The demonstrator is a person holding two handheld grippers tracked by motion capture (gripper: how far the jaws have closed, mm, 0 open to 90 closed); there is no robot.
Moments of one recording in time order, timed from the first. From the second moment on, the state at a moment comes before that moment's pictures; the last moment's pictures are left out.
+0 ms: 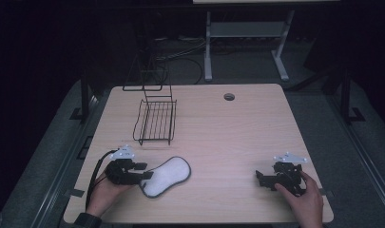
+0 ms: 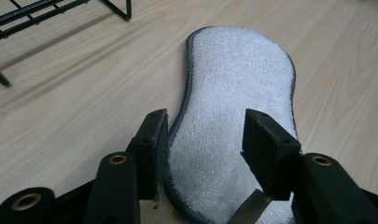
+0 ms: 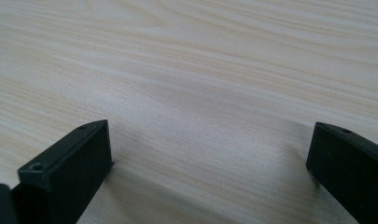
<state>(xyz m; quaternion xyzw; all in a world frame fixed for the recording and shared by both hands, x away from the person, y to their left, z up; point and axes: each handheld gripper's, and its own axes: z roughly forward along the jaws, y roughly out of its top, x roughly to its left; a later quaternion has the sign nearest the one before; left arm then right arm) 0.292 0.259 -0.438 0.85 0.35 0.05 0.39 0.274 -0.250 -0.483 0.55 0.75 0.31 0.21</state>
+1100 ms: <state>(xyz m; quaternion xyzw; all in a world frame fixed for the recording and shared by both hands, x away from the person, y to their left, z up) 0.305 0.209 -0.450 0.88 0.31 0.06 0.37 0.274 -0.250 -0.483 0.55 0.75 0.31 0.21</state>
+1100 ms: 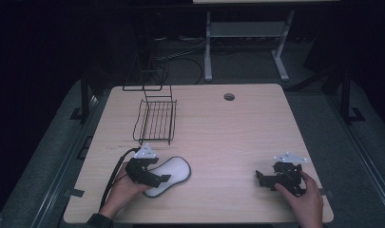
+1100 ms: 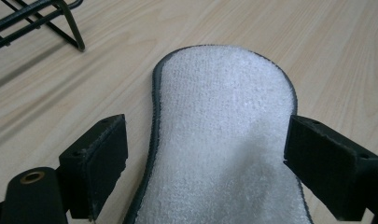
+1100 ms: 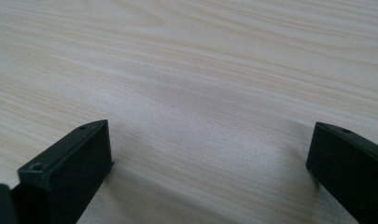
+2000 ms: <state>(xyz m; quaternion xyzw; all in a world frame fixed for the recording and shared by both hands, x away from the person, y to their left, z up) 0.305 0.202 -0.463 0.89 0.30 0.06 0.33 0.274 -0.250 -0.483 0.55 0.75 0.31 0.21</state>
